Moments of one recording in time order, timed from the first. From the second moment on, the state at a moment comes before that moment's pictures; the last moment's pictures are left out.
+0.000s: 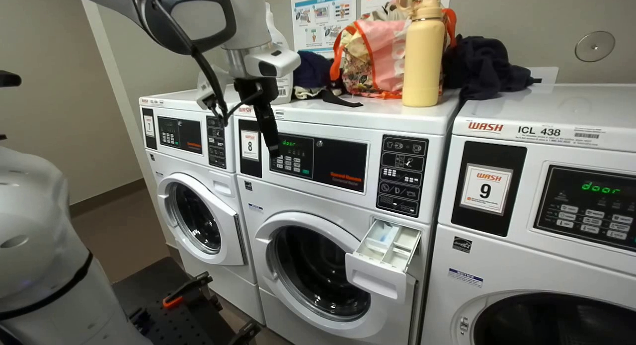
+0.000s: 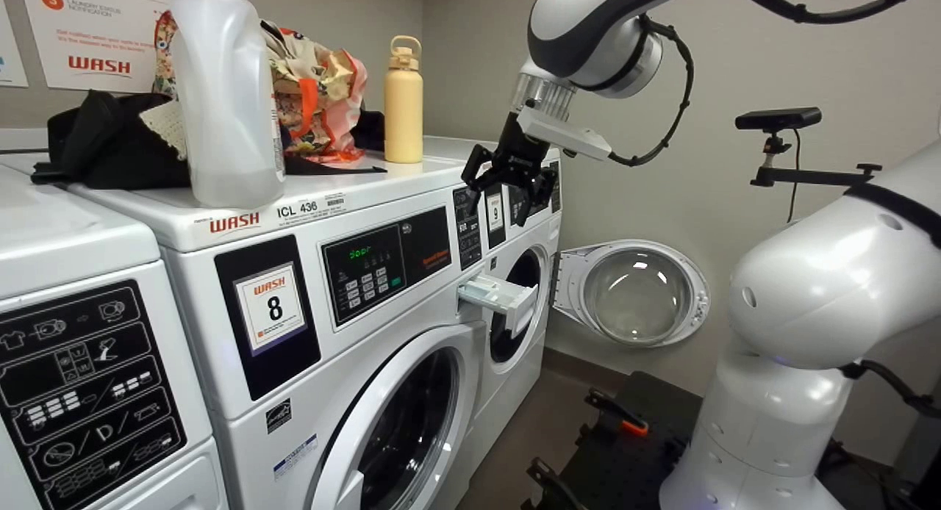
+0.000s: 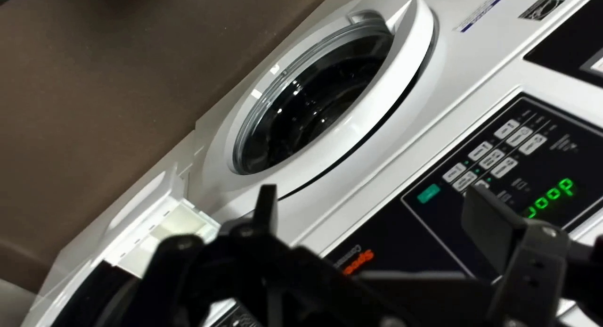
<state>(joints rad) -0.14 -0.68 -0.01 -2.68 0.22 2.22 0.29</state>
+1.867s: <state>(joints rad) -0.40 -0.33 -0.08 -2.77 0.16 2.65 0.64</state>
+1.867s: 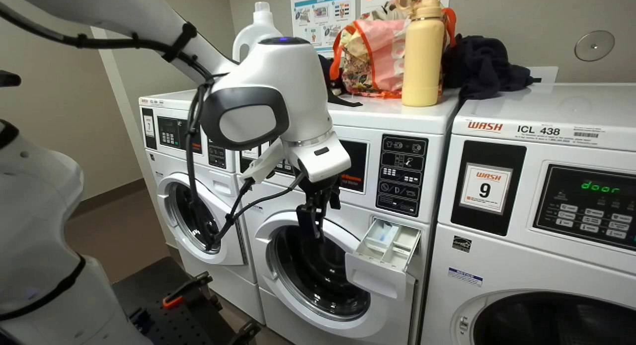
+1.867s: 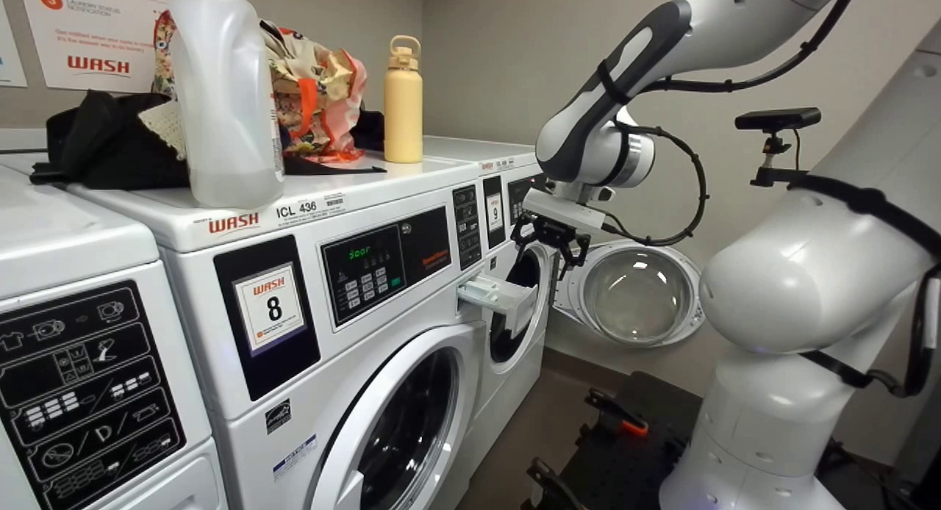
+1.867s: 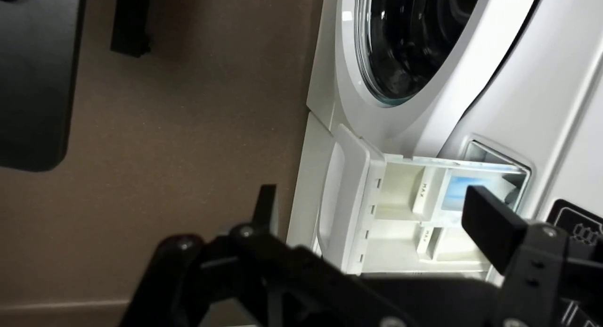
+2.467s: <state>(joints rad) -0.40 -0.17 -0.13 -2.77 0.17 2.80 0.70</state>
